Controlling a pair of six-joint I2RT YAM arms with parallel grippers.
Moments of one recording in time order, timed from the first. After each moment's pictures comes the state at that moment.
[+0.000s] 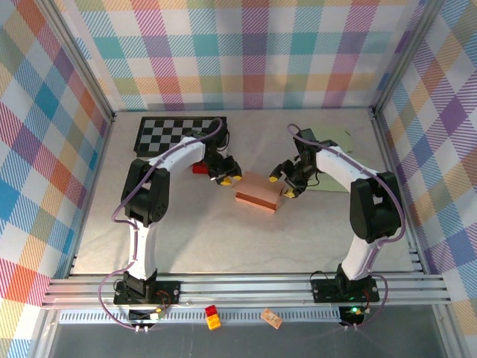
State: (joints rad) left arm -0.45 2.10 1.67 -0.89 0.45 -0.65; right arm 0.32 1.79 1.29 -0.84 -0.47 0.89
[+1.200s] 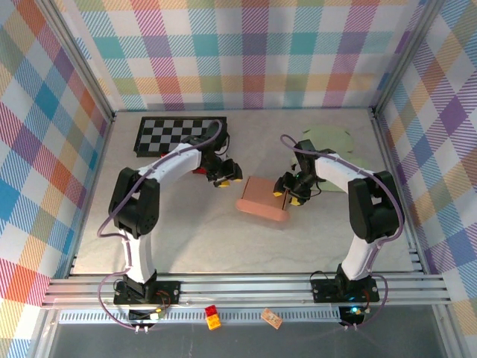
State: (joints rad) left arm -0.50 1.93 1.53 -0.81 0.38 -0.65; right arm 0.32 1.79 1.17 -0.80 -0.41 0.62
